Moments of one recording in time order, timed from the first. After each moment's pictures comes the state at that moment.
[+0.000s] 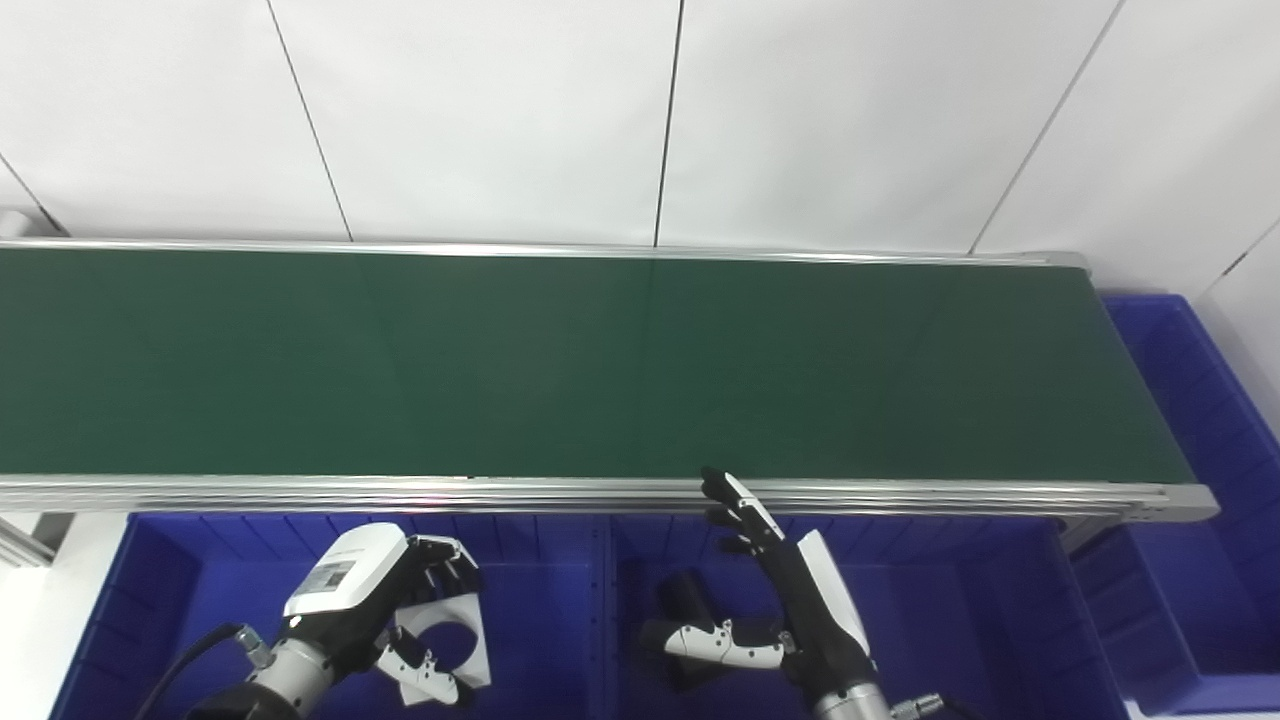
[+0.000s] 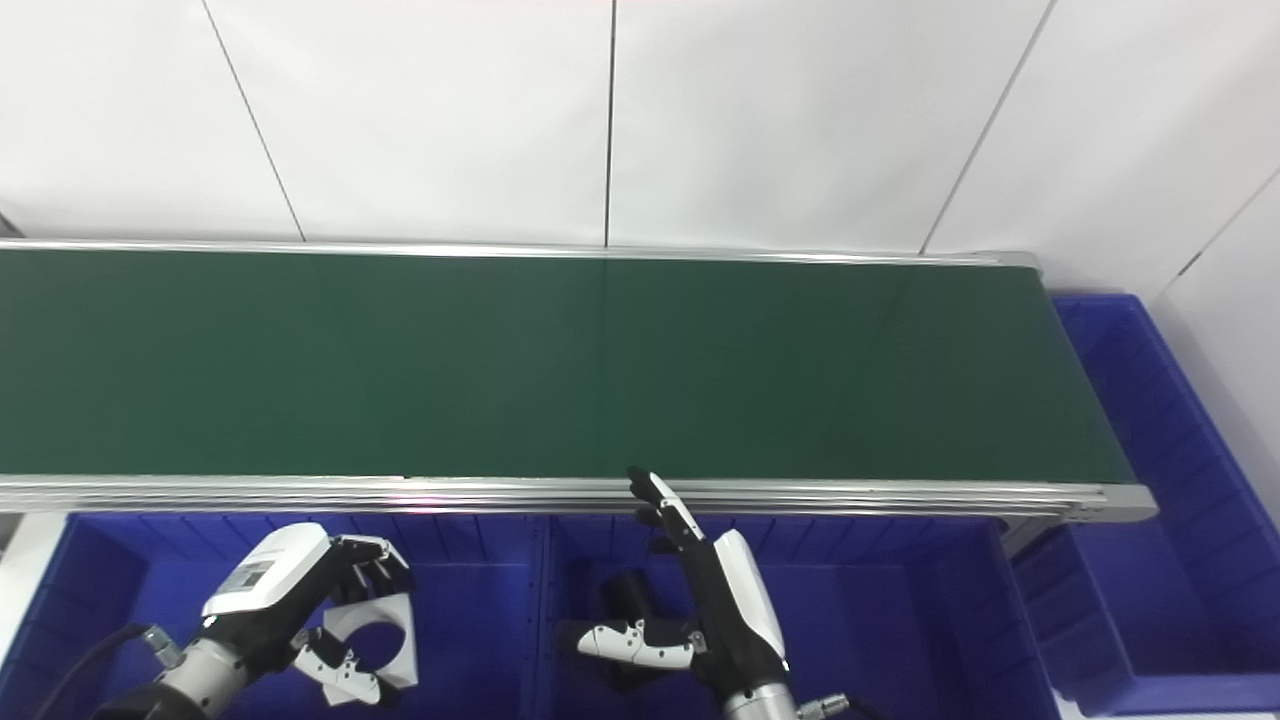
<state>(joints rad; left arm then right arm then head) 0.17 0.38 -0.33 -0.16 0.80 0.04 -0.27 0.37 -0.03 0.29 -0.31 -0.45 0.08 0.03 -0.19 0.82</state>
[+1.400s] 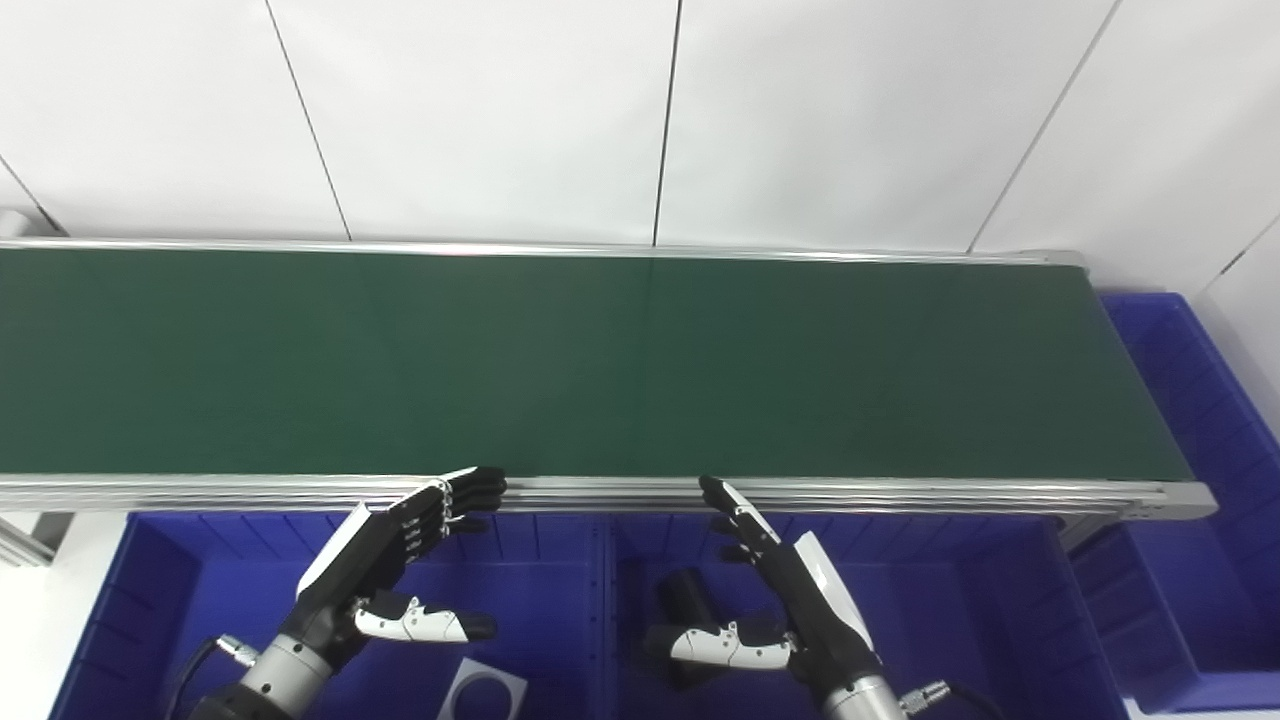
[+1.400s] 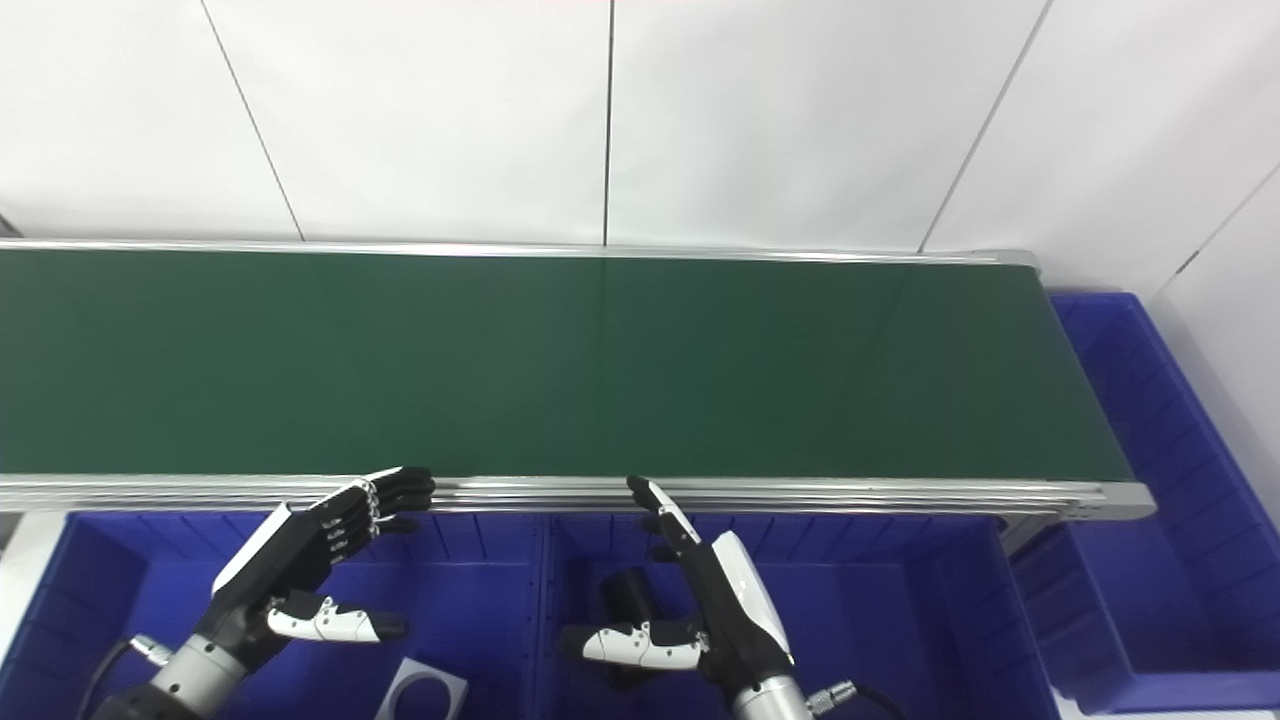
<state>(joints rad) 0.17 0.27 -0.14 0.02 -0.09 -0.24 -0.39 0.35 -0.06 0.28 -0.35 -0.42 0.20 0.13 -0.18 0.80</state>
